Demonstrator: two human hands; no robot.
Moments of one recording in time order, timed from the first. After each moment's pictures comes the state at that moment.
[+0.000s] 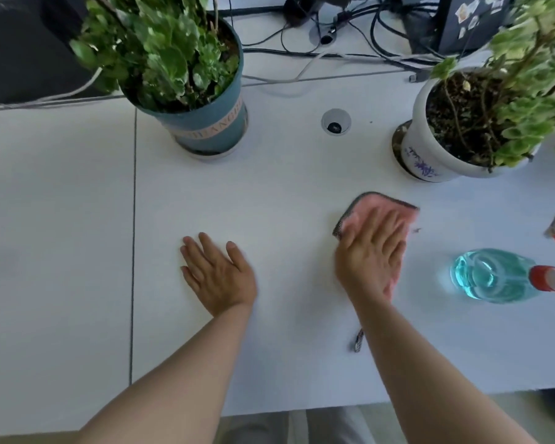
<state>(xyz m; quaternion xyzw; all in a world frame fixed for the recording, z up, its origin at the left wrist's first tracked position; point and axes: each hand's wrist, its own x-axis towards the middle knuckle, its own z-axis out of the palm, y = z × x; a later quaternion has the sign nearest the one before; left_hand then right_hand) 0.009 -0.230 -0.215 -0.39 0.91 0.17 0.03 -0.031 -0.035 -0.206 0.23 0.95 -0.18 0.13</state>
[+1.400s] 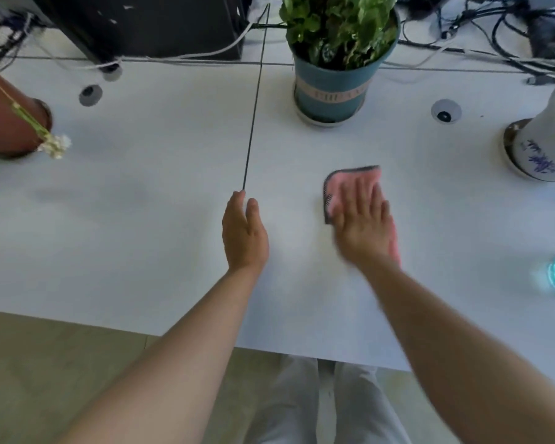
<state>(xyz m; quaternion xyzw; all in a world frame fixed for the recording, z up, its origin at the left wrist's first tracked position) 0.059 -0.365 -0.151 -0.37 0.81 0.46 -0.05 -0.002 -0.178 -0.186 -0.09 0.98 -0.12 0.12</state>
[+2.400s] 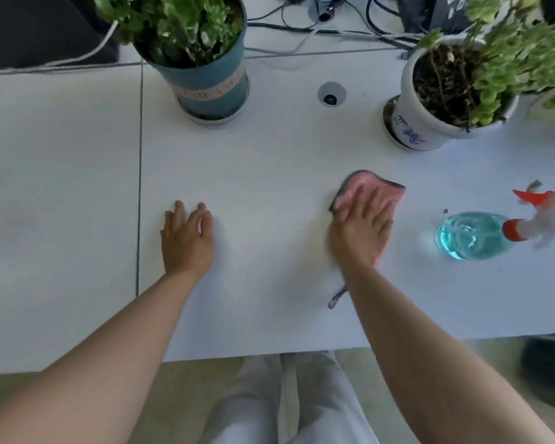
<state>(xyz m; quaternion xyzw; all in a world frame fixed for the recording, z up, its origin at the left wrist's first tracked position) 0.032 -0.301 -0.183 -0.26 0.92 0.24 0.15 -0.003 -0.030 -0.182 0.20 0.95 -0.17 0.14</state>
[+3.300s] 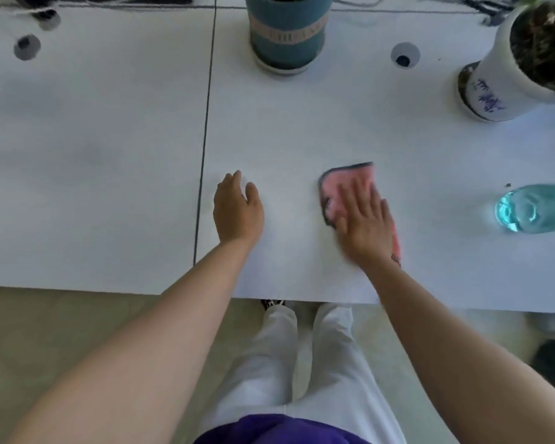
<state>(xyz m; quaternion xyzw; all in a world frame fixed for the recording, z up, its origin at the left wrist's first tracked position) 0.087 -0.315 -0.168 -0.33 0.87 0.36 0.04 0.077 -0.087 -0.194 -0.10 0.97 -0.14 0.17</state>
